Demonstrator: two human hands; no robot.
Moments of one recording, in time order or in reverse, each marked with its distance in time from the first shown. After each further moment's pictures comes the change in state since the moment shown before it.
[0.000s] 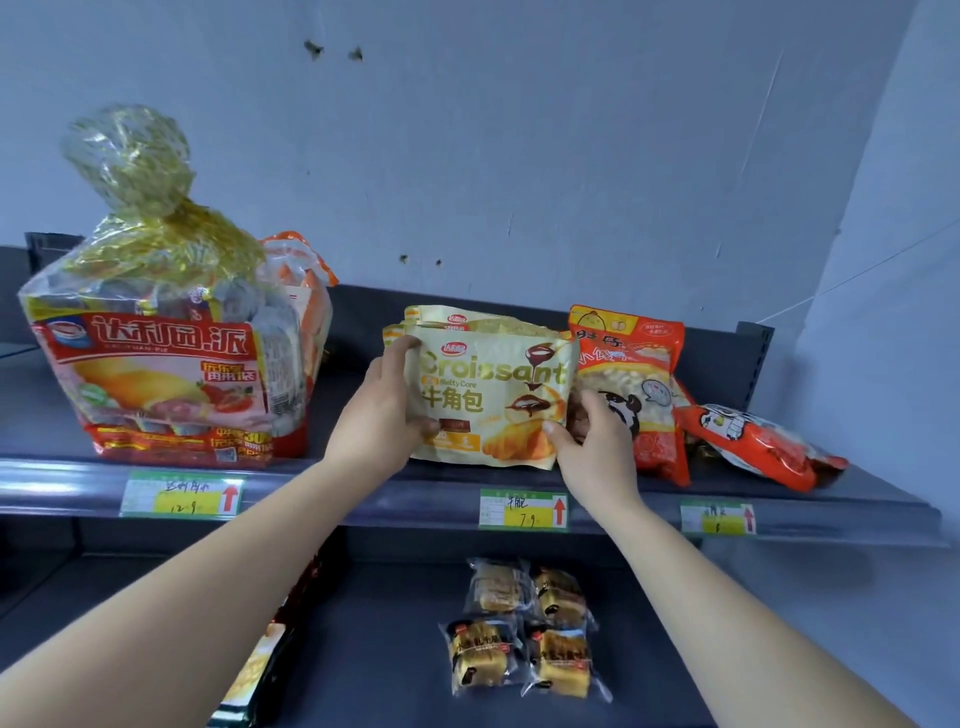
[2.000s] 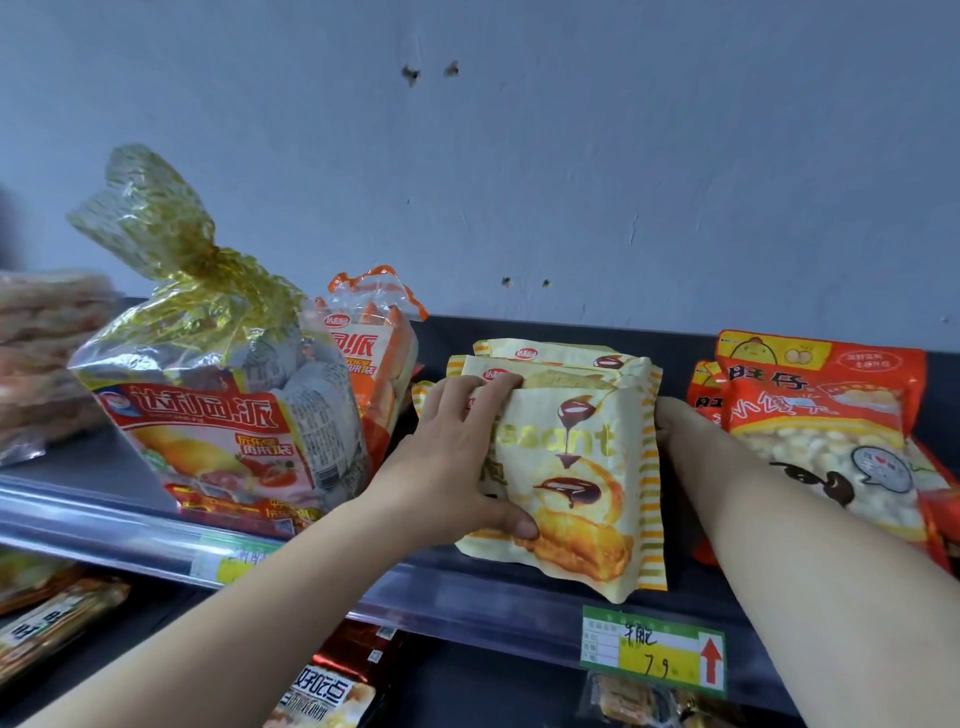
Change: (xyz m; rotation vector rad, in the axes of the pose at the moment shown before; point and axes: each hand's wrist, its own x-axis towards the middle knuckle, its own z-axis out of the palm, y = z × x) left_hand 0.036 -0.012 -0.011 0.409 -0.204 0.067; right_hand 0.182 0.015 0.092 0.524 -0.360 0.769
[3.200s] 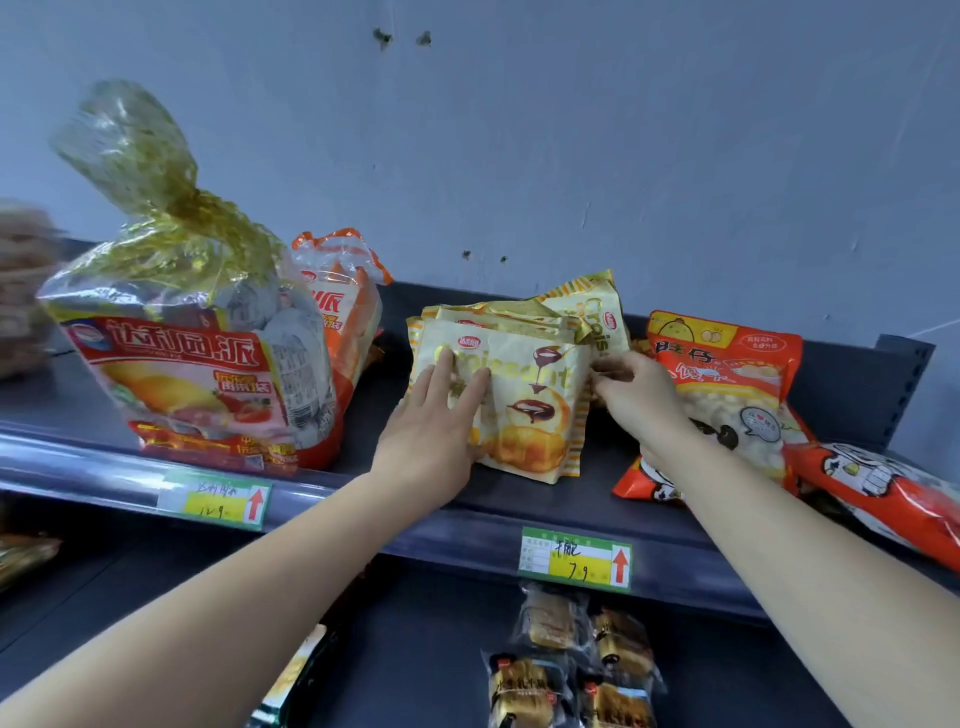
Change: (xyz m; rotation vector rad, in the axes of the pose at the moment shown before) left_hand -0.004 0.016 0.043 0.209 0.022 -0.112; right_hand -0.088 0.024 -0.034 -0.391 0.162 -0.654
